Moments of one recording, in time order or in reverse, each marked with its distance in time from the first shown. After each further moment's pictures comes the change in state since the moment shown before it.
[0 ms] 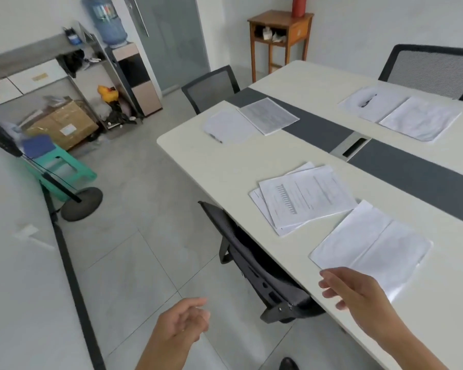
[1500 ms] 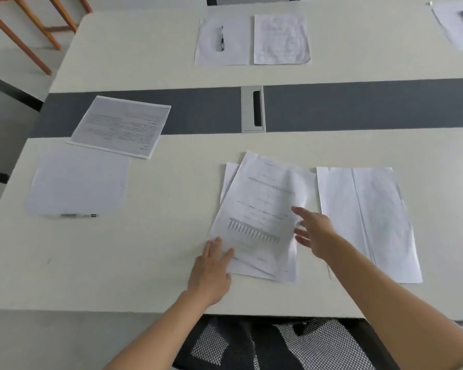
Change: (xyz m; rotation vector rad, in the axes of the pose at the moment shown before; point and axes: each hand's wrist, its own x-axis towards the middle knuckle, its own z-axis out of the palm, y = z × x) left_hand 0.488 0.086 0.115 1.554 -0.856 0.727; right_hand 0.318 -0.003 0.040 0.865 0.728 0.778
